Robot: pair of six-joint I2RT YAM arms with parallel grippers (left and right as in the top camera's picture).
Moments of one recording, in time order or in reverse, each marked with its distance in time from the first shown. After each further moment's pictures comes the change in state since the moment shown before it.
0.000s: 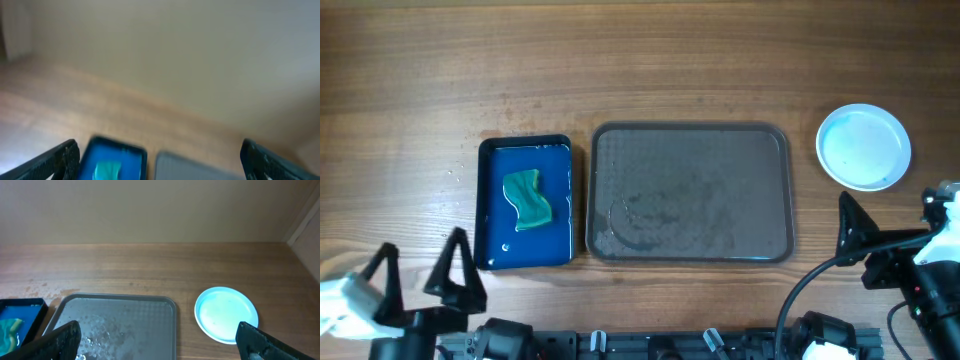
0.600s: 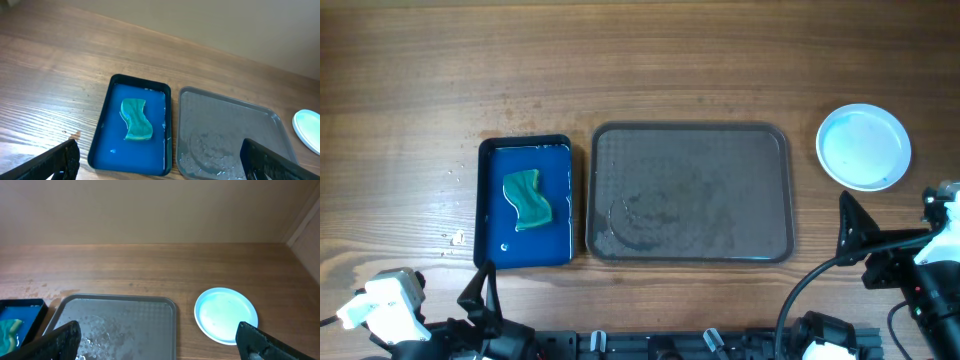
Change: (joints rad) left arm -0.109 0.000 0.000 -0.354 -0.012 0.003; right arm 0.000 0.000 0.002 0.002 0.000 0.000
